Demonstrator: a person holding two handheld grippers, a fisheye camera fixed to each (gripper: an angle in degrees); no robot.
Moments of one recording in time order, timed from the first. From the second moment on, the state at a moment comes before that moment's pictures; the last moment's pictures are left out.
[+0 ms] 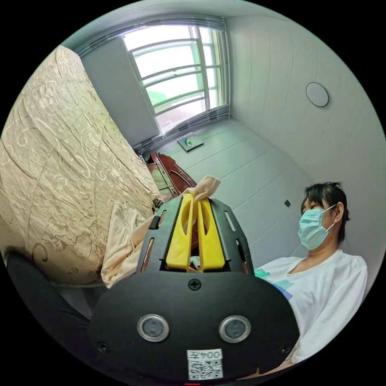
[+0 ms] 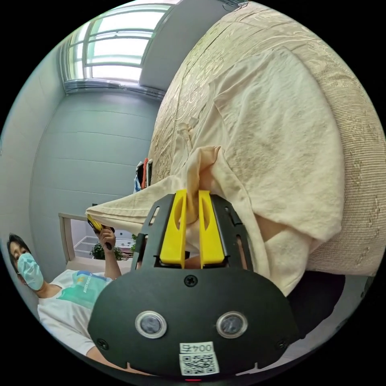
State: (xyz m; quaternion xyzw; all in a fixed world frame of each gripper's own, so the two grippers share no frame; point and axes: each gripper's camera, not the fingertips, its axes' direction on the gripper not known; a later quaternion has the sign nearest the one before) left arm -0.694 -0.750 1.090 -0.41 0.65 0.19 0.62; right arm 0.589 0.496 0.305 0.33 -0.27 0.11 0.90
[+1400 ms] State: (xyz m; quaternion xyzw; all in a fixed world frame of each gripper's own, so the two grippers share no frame) left arm -0.463 -1.120 0.737 -0.12 0.71 0.34 0.60; right arm 0.331 0.775 -0.347 0.71 -0.14 -0.20 0.66
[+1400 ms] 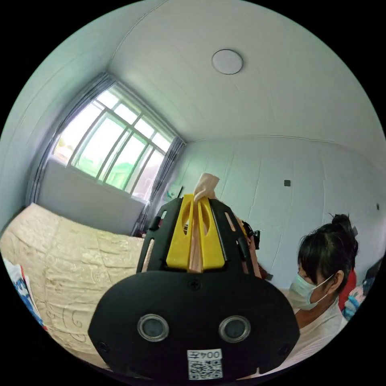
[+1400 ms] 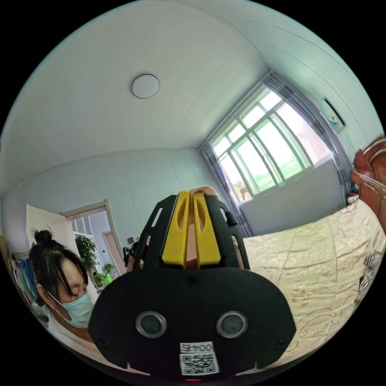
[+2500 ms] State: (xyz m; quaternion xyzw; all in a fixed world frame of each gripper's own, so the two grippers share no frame) left arm -0.462 -0.471 1.199 -0.43 0.51 0.37 0.65; right arm 0.594 0.389 0.069 0.41 -0.21 0.16 0.87
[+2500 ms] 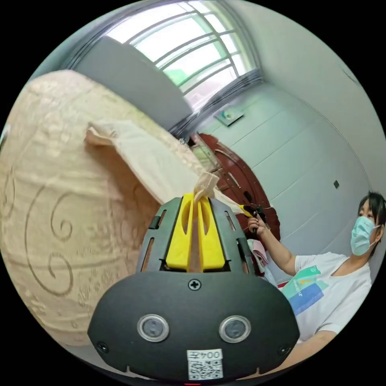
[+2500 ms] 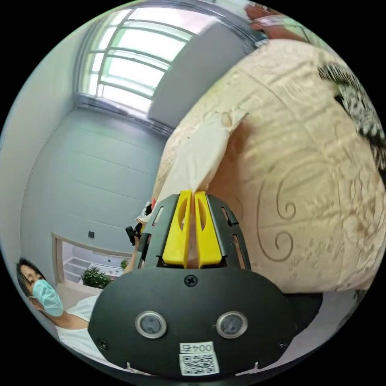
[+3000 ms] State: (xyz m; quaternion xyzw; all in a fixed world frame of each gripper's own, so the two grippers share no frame) left arm -0.564 -0.287 1.057 -0.53 0.45 0.42 0.59; right arm 0.511 0.424 0.208 0.34 -0.21 0.19 0.90
